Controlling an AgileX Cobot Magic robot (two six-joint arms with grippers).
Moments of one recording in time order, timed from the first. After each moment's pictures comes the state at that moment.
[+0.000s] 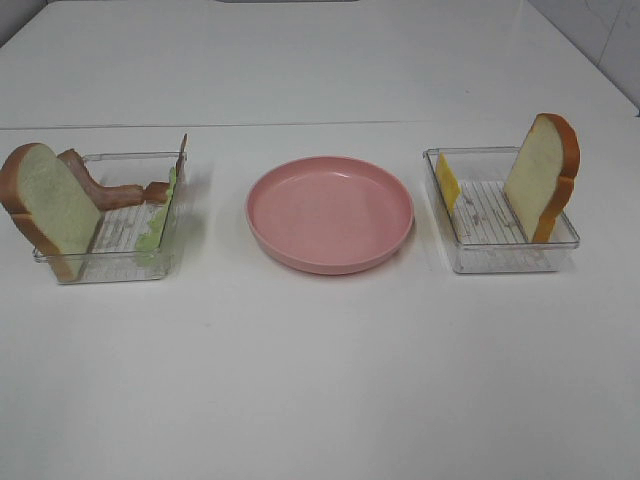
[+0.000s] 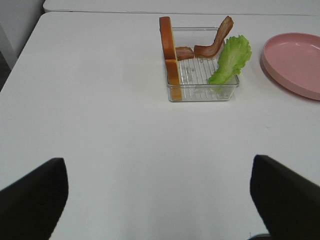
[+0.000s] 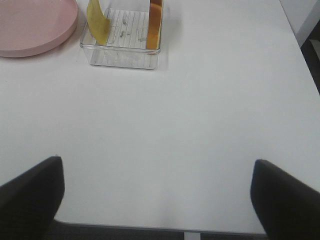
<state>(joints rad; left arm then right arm) 0.04 -0.01 -0.52 -0.06 1.08 -0.02 0.05 0.00 -0.46 -0.07 1.11 0.05</state>
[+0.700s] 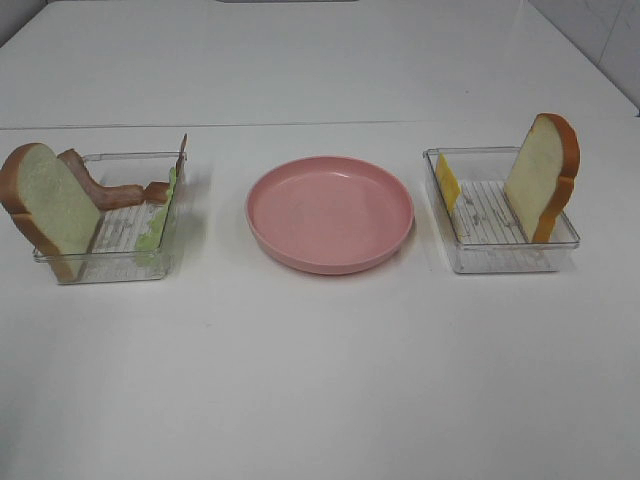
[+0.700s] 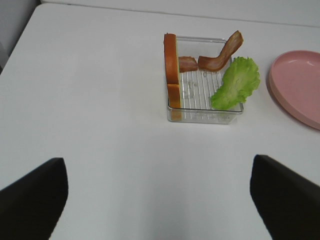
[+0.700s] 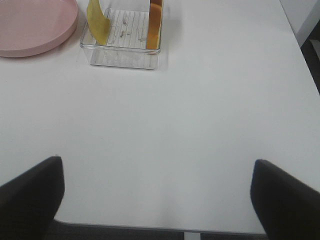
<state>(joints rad) 0.04 0.47 -0.64 -0.06 0.85 -0.08 0.05 0.00 -0.46 -0.07 1.11 0.05</state>
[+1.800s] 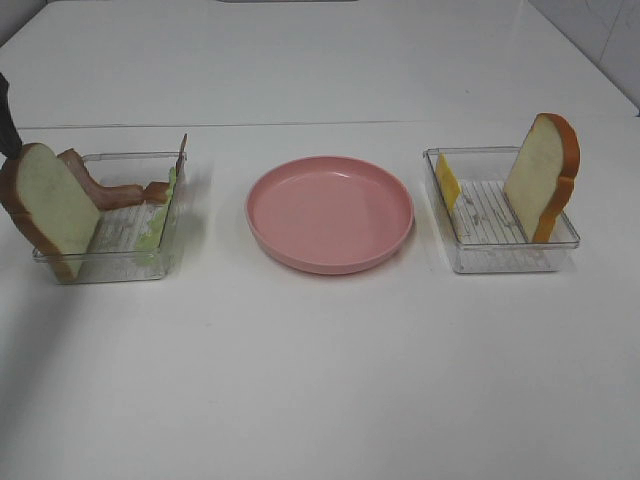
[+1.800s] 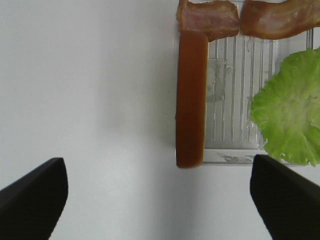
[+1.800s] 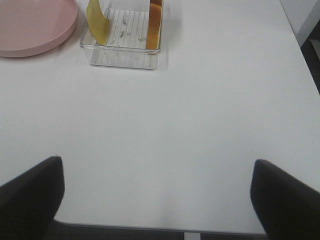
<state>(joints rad) 0.04 1.70 -1.29 -0.09 0.86 -0.05 0.05 0.00 -0.46 -0.07 1.11 0.05</state>
